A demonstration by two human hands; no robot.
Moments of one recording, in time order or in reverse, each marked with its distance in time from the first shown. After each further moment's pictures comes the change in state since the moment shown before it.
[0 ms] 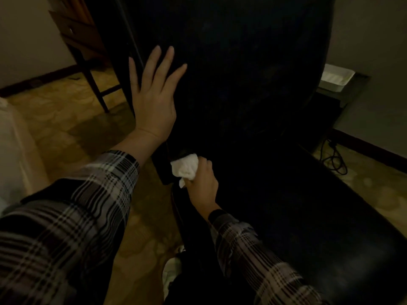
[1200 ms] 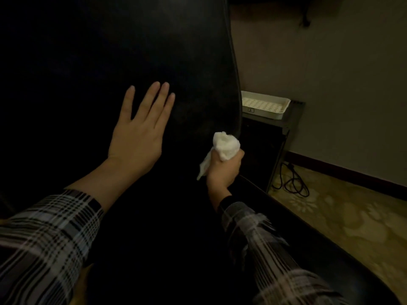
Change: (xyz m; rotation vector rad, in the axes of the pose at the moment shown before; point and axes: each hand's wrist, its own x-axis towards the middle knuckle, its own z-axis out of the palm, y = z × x) left_hand 0.060 0.119 0.085 0.291 -0.339 0.358; right_hand 0.173 0.101 -0.161 0.681 0.687 0.482
